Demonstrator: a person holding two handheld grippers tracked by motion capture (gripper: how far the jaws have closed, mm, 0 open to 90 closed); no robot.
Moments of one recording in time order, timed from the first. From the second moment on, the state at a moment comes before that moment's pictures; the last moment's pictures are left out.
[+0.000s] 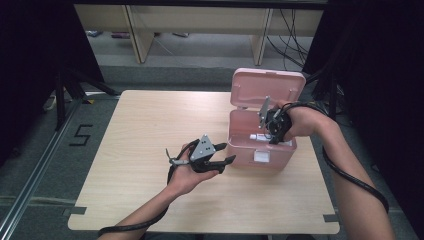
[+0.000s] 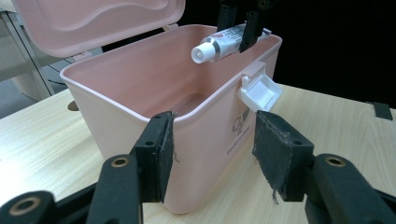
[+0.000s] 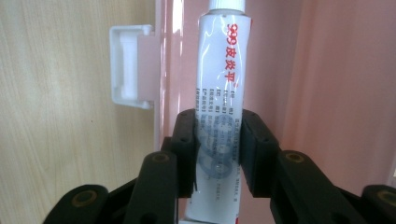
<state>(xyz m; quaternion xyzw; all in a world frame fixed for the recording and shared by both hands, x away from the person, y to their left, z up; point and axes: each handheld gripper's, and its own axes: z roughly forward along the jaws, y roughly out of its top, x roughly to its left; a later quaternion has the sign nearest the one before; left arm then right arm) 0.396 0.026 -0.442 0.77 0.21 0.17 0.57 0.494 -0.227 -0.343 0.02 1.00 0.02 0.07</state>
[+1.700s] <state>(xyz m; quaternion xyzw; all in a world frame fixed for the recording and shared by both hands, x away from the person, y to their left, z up) 0.395 0.023 -0.443 0.77 0.21 0.16 0.57 0.503 -0.228 -0.370 0.03 1.00 0.00 0.05</state>
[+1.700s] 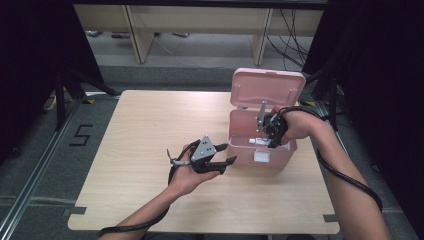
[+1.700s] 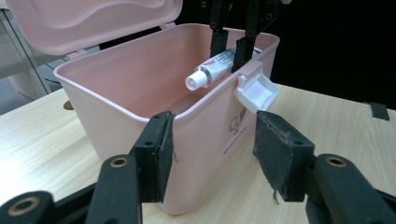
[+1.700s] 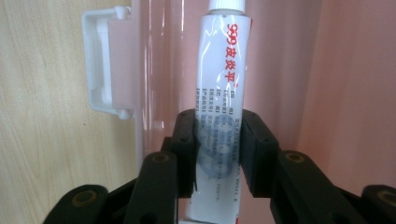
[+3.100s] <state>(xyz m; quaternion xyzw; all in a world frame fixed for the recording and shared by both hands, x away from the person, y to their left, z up) 0.395 0.023 -0.445 0.77 0.22 0.16 0.57 0.510 -0.227 -0.389 0.06 1.00 -0.02 0.03</state>
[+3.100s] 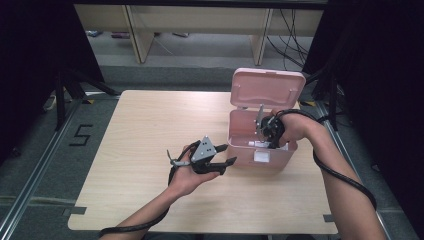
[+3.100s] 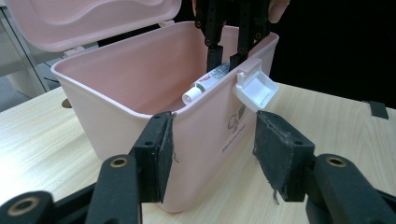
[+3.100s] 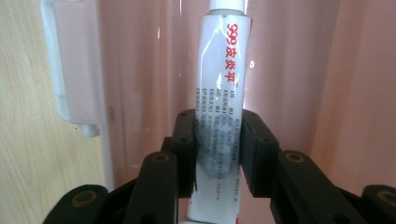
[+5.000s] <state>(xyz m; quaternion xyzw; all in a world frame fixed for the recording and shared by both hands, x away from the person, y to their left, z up) 0.392 0.020 -0.444 0.77 0.20 0.16 0.58 0.506 -0.261 -0.357 0.17 0.97 0.12 0.11</state>
